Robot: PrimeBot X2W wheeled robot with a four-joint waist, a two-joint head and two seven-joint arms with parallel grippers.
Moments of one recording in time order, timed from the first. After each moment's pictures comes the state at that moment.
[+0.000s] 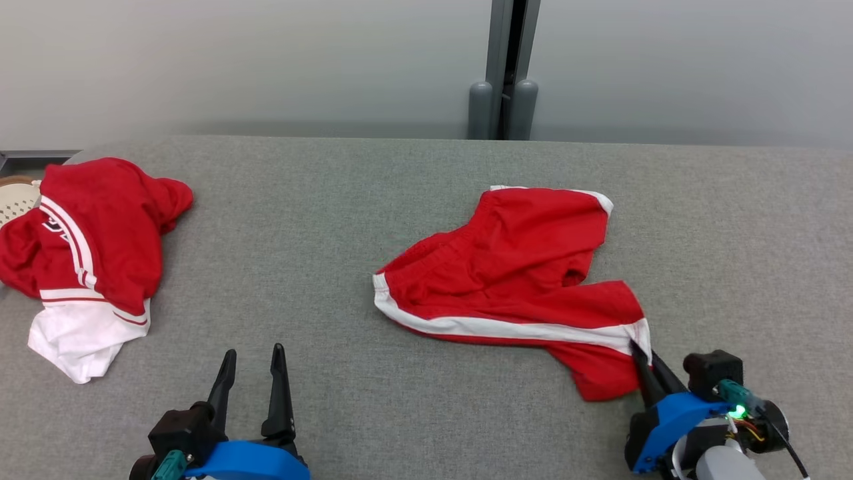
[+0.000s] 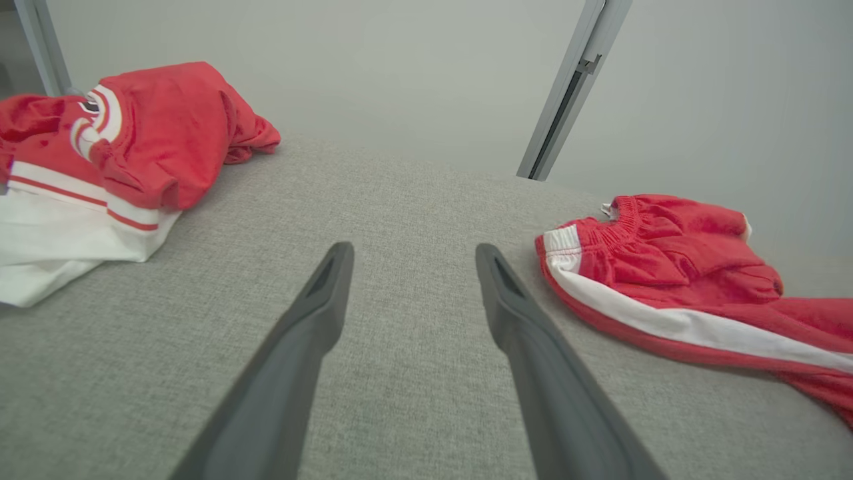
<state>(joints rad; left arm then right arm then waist) -0.03 0.05 -0.11 0.35 -0.30 -0.06 -0.26 -0.32 -0.06 0.05 0.81 0.09 0.13 -0.26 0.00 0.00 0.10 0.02</state>
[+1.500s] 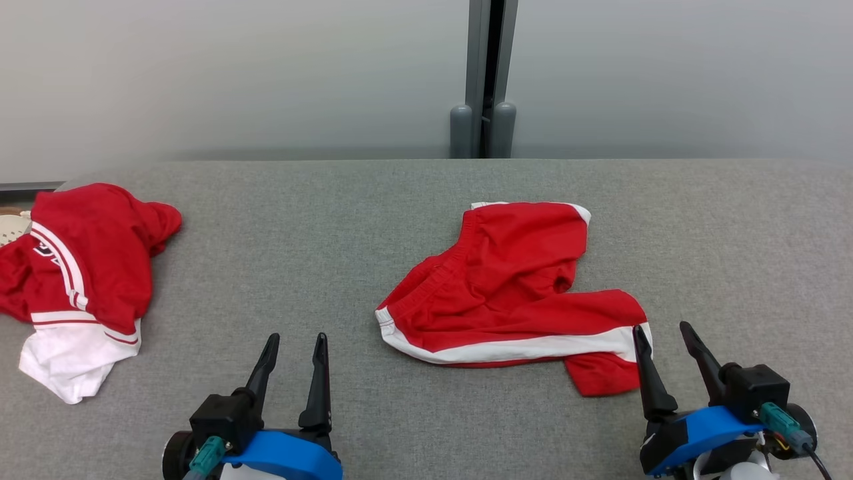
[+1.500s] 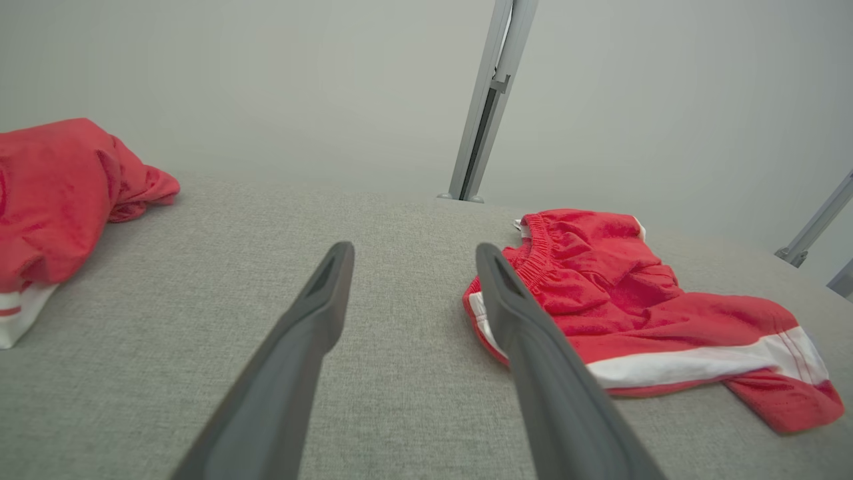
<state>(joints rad) -0.06 0.05 -0.22 0.35 -0.29 -0.07 -0.26 -0.14 -0.05 -0.02 0.44 0.10 0.13 -0.26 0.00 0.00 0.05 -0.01</state>
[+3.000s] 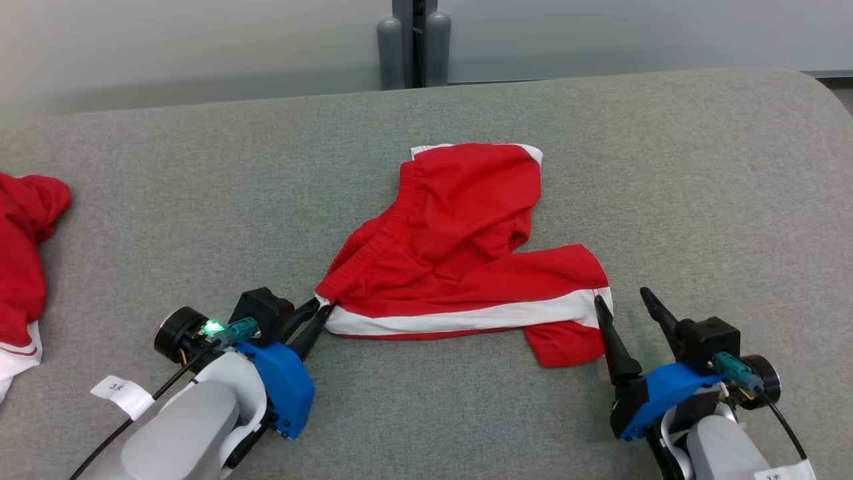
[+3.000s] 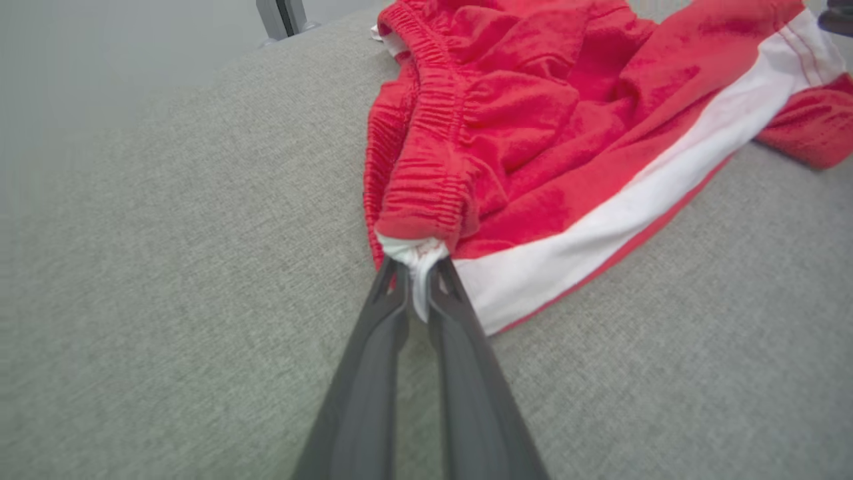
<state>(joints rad) -0.58 0.43 -0.96 0.61 -0.64 -0.13 -0.11 -0.27 -0.05 0.05 0.53 0.05 0.13 -0.23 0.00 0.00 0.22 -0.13</state>
